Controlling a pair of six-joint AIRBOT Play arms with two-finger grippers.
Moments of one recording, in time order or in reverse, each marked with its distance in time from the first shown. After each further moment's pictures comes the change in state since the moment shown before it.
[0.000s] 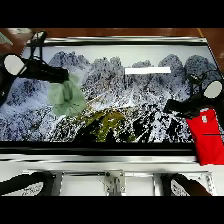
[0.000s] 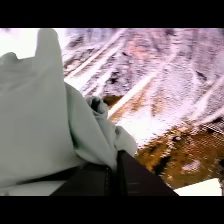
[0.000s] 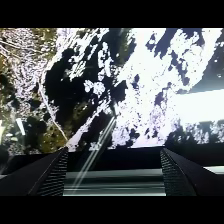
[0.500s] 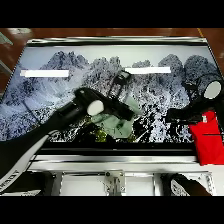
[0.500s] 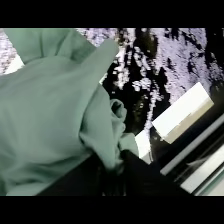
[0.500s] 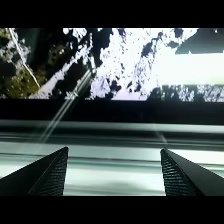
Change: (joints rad) left arm -0.590 -0.212 -0.014 -0.016 0.212 -0.142; right arm 0.000 0.000 0.000 -0.045 0.193 -0.122
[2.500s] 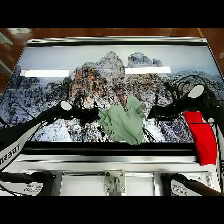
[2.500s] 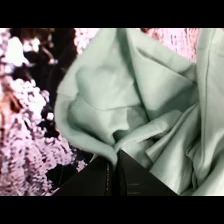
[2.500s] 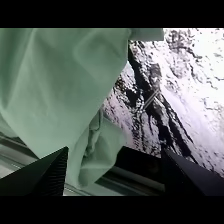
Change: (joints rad) left arm 0.524 -0.051 -0.573 -0.746 0.199 0.192; right arm 0.000 -0.199 -0.091 0.363 -0.254 -0.212
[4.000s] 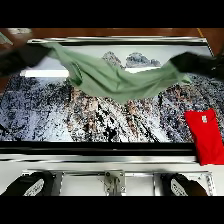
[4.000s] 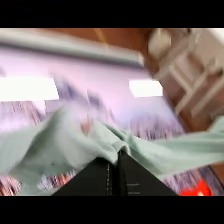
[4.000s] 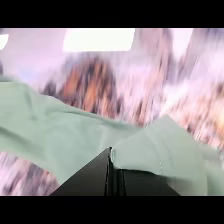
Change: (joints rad) left arm 0.338 0.664 0.412 -0.013 -0.120 0.330; right arm -0.072 0.305 0.365 0.288 -0.354 -0.194
